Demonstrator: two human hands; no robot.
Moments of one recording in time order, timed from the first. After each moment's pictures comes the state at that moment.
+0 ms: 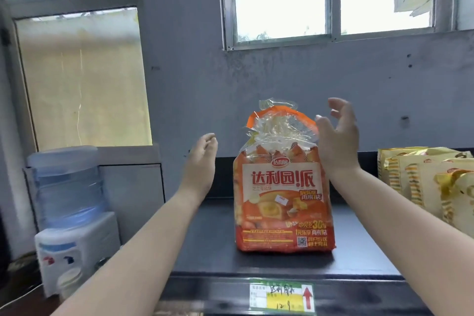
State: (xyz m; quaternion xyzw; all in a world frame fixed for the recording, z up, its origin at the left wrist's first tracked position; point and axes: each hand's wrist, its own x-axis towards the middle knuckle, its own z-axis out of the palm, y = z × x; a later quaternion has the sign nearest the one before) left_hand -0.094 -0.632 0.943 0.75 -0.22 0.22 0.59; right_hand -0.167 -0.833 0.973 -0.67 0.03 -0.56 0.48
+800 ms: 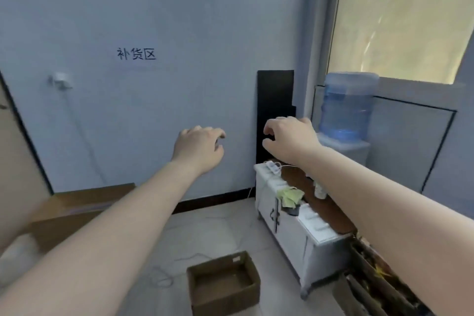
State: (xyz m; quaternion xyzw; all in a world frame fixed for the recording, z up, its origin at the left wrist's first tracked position) left_hand -0.324 -0.268 0.852 0.91 0.32 0.25 -0.05; right_hand -0.175 -0.392 0.874 -0.82 -0.53 -0.19 0.13
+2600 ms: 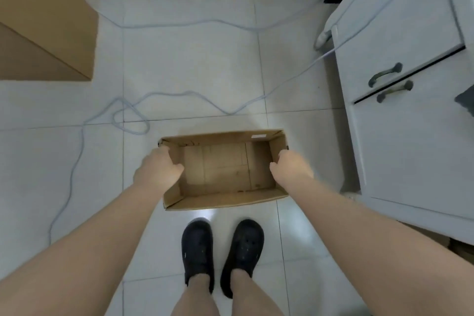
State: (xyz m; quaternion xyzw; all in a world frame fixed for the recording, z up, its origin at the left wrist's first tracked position) left_hand -0.160 0.149 0.088 0.64 0.65 -0.21 0.34; right_hand 0.071 0.049 0.095 -0.85 -0.33 0.39 -0.10
